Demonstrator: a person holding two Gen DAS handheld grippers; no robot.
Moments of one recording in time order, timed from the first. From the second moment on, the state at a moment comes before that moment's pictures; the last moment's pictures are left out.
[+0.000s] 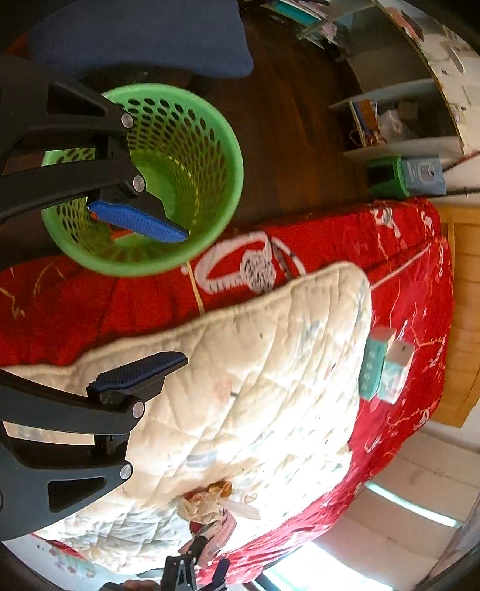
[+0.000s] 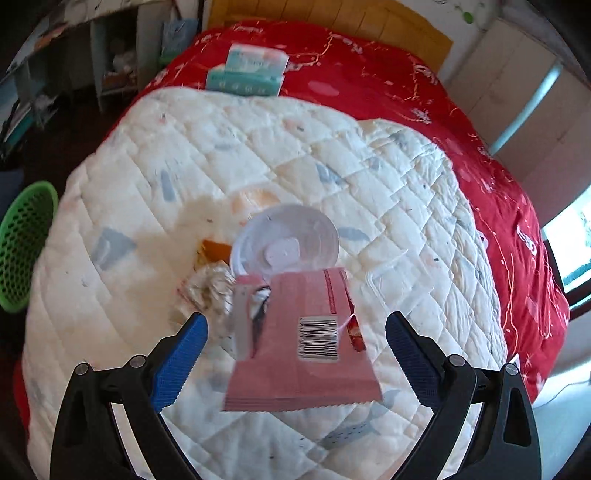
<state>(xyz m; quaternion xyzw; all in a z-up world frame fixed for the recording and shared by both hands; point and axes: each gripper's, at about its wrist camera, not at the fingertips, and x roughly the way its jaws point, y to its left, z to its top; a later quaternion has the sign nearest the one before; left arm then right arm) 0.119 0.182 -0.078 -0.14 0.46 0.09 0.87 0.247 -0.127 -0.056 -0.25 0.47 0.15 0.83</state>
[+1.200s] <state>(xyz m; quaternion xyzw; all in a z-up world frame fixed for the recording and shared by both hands) 0.241 -0.071 -0.103 -0.05 0.48 -0.15 0.86 0.194 -0.235 -0.019 -0.07 0.44 0.17 0.88</state>
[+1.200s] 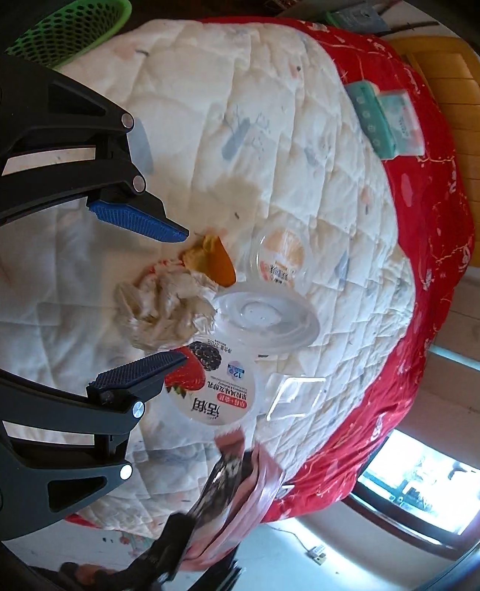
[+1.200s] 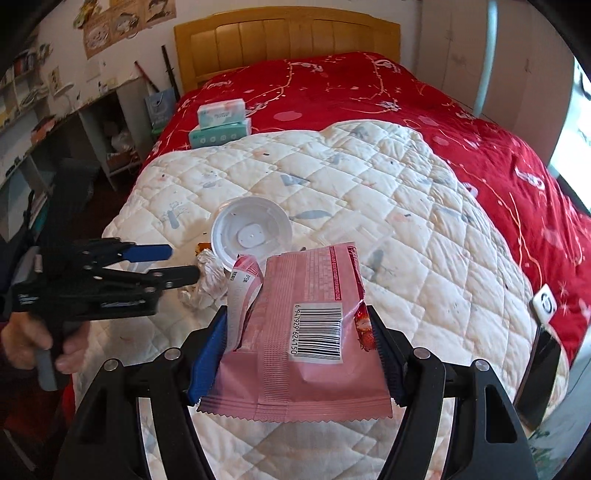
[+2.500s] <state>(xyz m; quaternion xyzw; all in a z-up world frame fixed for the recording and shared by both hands) 0.072 0.197 -0.064 -0.13 0.43 0.03 0.89 0.104 -0.065 -0.004 -0.05 0.41 0.30 0.86</state>
